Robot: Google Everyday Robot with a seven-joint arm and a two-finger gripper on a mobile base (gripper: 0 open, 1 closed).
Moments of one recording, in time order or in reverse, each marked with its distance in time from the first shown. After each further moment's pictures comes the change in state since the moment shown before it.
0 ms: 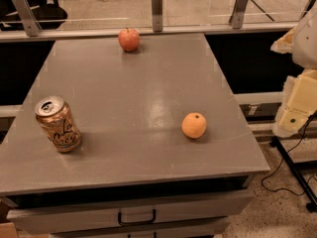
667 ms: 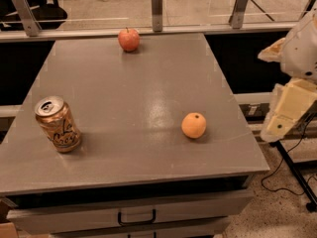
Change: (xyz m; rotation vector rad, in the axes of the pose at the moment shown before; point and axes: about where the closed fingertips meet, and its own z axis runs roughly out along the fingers) arm -0.012 0.004 0.021 -0.034 -0.080 -0.019
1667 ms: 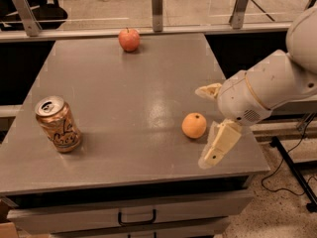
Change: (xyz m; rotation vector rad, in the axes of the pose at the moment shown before) arm -0.075 0.042 0.112 -0.156 -0.372 -0.092
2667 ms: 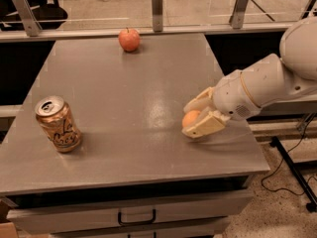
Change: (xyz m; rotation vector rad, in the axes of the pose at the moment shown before) arm 0.000 -0.029 0.021 0.027 -0.101 0.051
